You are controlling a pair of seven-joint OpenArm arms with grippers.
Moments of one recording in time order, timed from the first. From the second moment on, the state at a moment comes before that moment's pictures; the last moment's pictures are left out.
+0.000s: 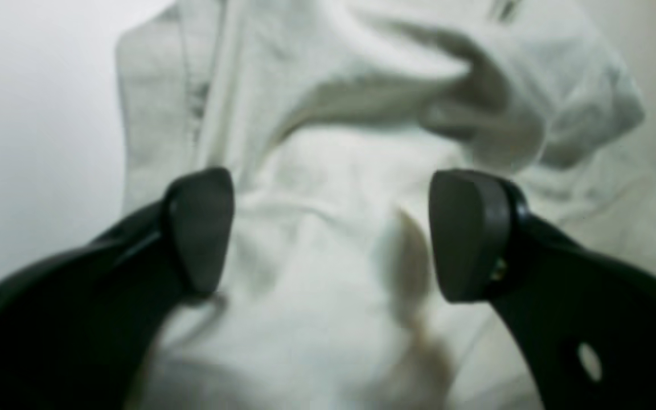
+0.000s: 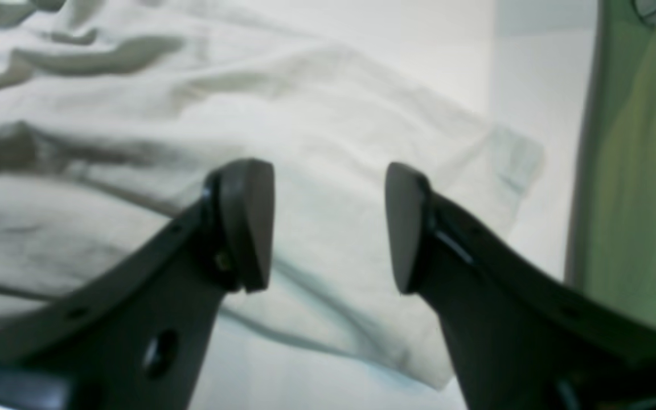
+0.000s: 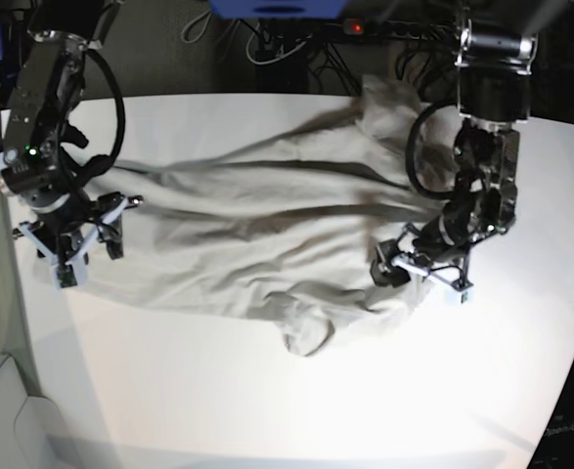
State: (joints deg) left arm -10.2 -14.8 1.5 69.7 -43.5 -0.8 41.3; right arm -4.0 7.8 17.8 112.6 9.5 25.1 -58.2
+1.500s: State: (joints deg) left arm -21.3 -13.1 -10.8 58.6 -30.1 -0.5 45.4; right arm -3.6 5.1 5.2 103.2 9.1 25.2 -57.5
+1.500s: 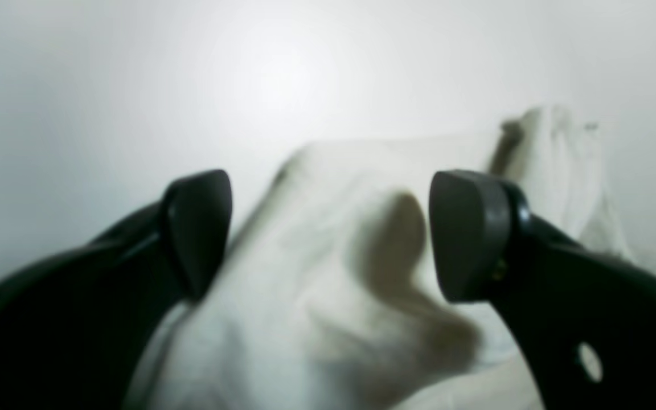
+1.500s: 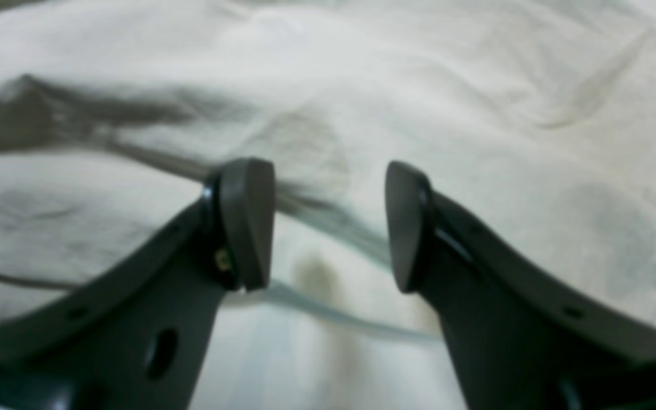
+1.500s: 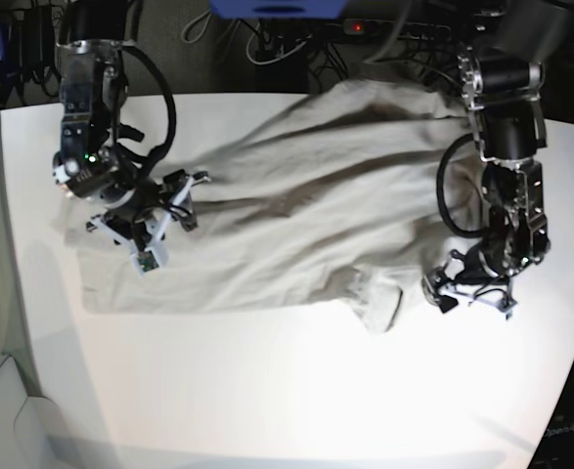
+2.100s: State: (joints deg) left arm -21.2 -13.3 -6.8 57.8 -28.2 -0.5 43.4; right arm -2.3 5.1 5.2 103.2 9.2 25.2 -57.4
